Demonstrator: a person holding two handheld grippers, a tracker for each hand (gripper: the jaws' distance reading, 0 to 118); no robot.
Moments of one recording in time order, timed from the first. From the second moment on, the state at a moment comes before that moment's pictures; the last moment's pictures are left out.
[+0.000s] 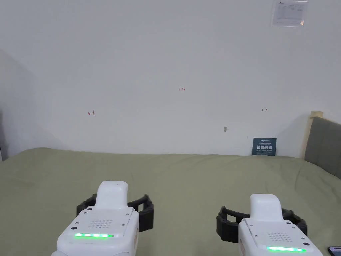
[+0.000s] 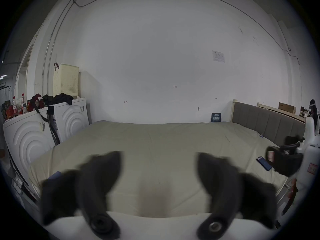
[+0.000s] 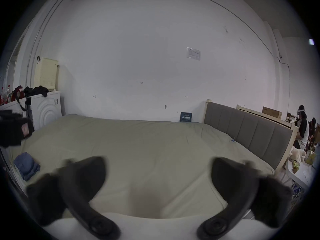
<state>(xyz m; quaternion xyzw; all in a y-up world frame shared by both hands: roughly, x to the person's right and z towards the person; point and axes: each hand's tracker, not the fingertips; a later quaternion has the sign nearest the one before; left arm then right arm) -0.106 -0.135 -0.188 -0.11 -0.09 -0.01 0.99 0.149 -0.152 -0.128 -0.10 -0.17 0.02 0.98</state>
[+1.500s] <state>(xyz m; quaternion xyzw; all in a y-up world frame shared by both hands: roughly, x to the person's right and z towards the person) -0.133 -0.105 -0.176 -0.05 -0.05 0.01 1.00 0.150 -0.071 -0.114 -0.03 -0.13 -0.06 0.99</state>
